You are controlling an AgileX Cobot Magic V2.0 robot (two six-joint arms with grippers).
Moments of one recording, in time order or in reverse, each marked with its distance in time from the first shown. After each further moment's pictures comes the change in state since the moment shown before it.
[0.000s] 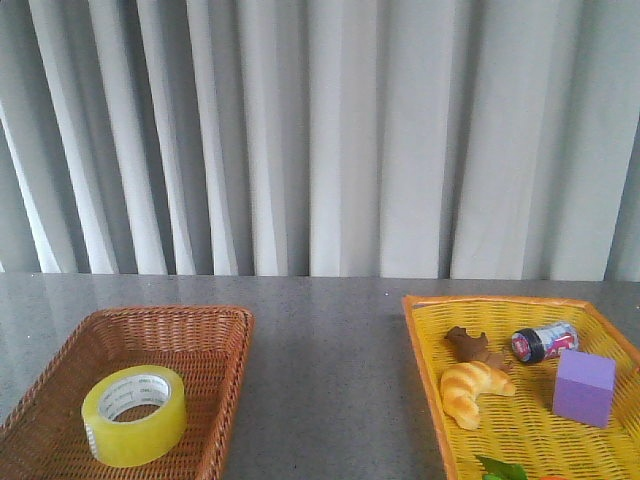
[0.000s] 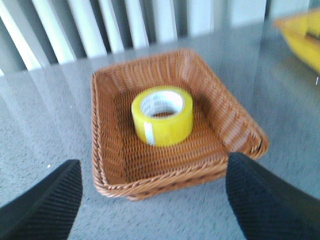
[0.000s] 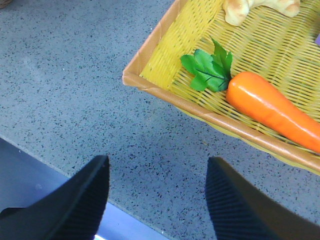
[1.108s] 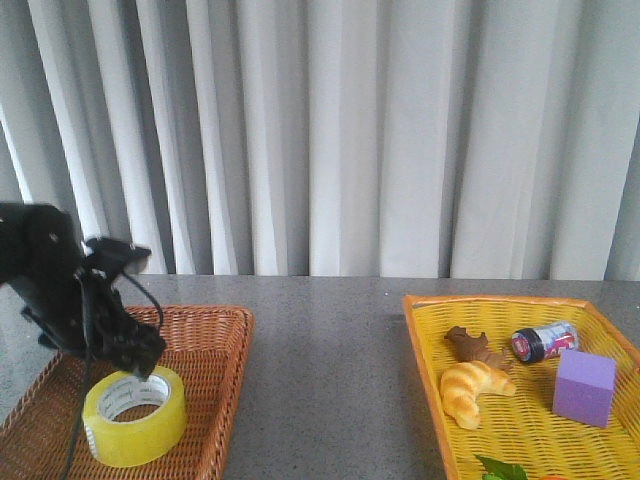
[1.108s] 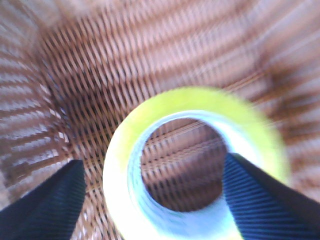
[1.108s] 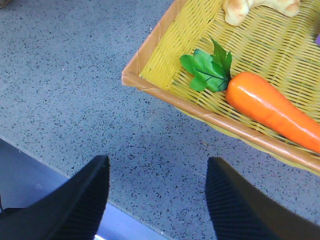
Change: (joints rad) left arm 0.000 1.600 -1.184 0.003 0.440 0.110; right arm 0.000 0.000 0.000 0.000 -0.001 0.000
